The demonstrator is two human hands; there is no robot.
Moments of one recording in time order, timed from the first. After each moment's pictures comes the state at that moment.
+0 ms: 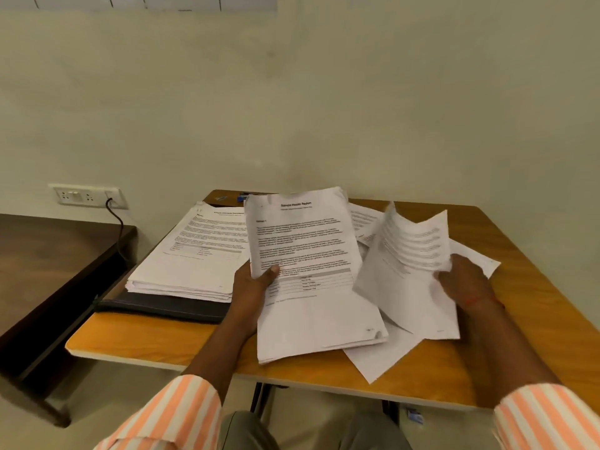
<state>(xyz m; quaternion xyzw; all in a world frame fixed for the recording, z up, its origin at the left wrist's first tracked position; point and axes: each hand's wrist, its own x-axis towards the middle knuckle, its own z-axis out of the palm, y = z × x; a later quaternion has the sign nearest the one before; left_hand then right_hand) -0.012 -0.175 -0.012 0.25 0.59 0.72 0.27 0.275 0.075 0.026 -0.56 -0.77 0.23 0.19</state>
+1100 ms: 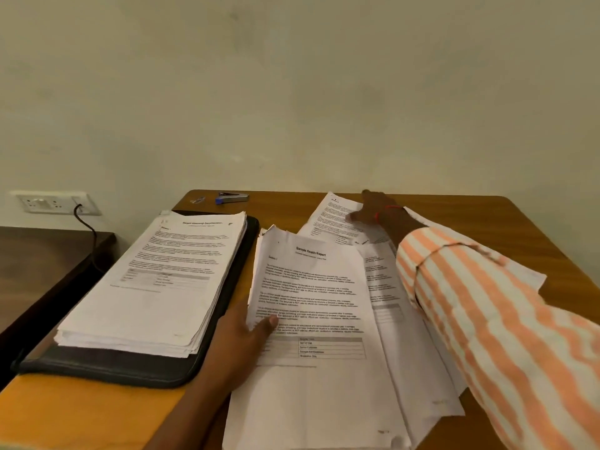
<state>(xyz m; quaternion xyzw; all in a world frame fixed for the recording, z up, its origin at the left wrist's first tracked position) -0.011 -0.153 -0.026 0.37 0.74 0.52 0.20 0.041 0.247 0.031 -0.45 -0.89 0.11 0.01</state>
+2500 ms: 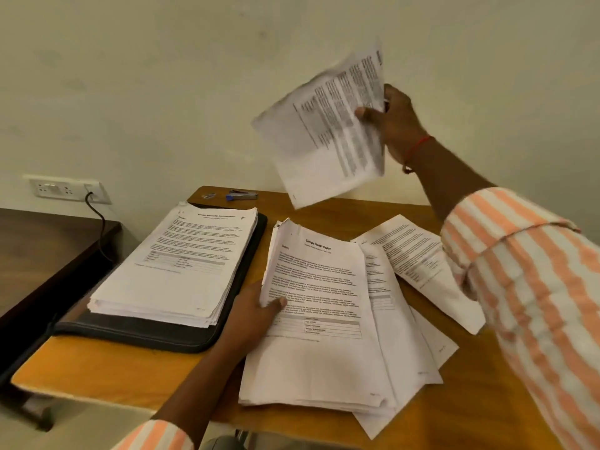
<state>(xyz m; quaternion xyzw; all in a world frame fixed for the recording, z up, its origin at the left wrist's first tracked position) -0.012 -0.153 -0.023 0.36 0.73 0.54 0.22 0.065 0.173 0.214 -0.14 -0.75 0.48 0.43</state>
